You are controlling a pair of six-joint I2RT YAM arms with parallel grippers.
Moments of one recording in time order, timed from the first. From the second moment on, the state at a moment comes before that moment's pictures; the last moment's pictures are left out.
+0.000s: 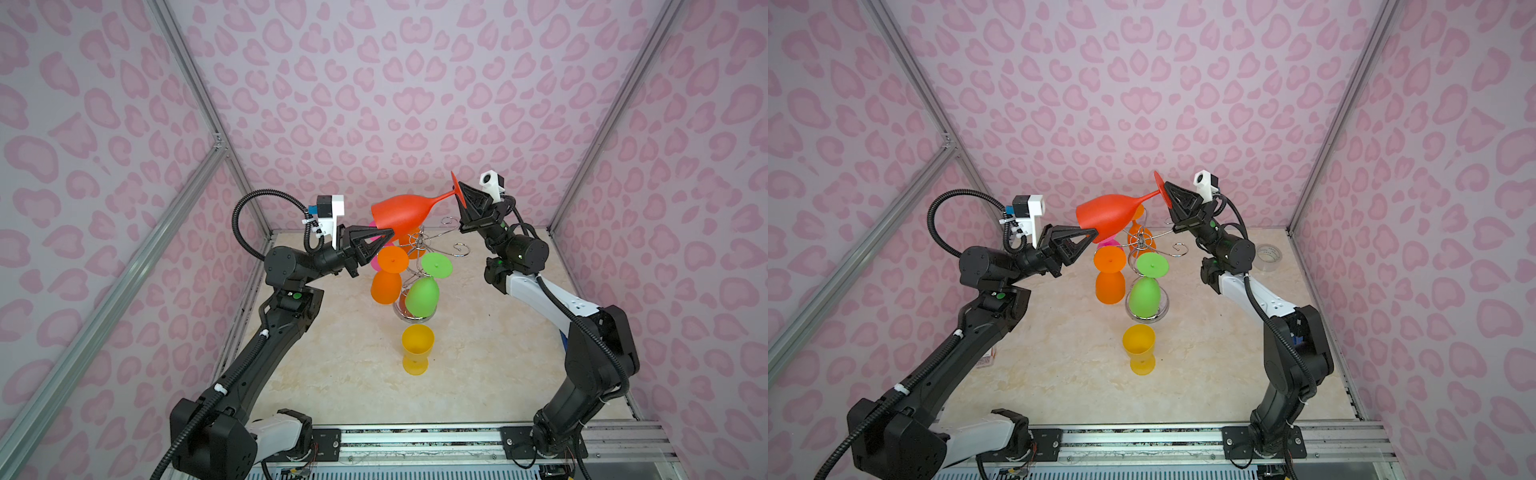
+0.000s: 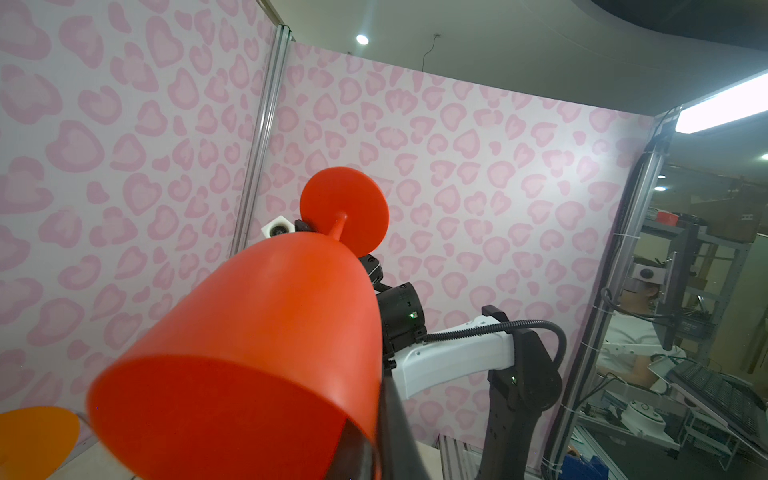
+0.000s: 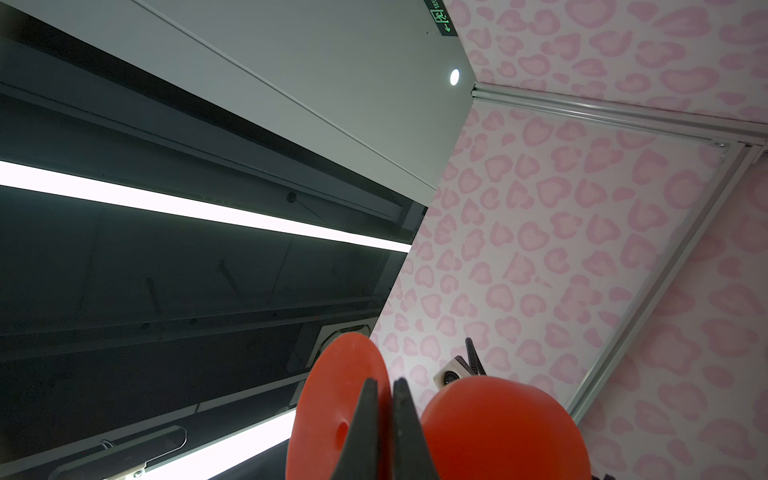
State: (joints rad) left arm -0.32 1.24 1.09 0.78 0.95 -0.80; right arm 0.36 1.72 1.31 1.45 -0.58 2.09
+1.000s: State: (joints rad) left arm -0.46 0.99 1.20 0.02 0.90 -0.37; right arm 0.05 1.47 1.10 1.28 -0.68 1.82
